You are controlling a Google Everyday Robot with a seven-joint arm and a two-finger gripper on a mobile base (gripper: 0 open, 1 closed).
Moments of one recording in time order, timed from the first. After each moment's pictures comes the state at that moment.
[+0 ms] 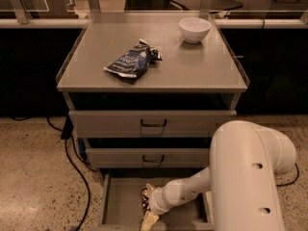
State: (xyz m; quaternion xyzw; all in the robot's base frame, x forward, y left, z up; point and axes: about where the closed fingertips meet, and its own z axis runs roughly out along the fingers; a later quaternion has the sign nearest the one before) arm 0.469 0.030 0.280 -0.64 0.71 0.17 0.23
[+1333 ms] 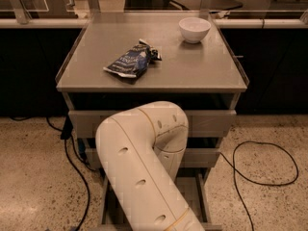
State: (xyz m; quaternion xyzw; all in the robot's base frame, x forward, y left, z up) arm 0.453 -0.001 0.228 -0.56 0.81 0.01 0.16
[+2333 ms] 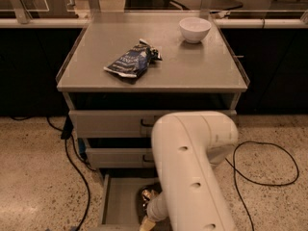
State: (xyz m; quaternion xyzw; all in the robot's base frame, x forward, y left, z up) arm 0.465 0.028 0.226 -0.57 0.79 0.11 0.20
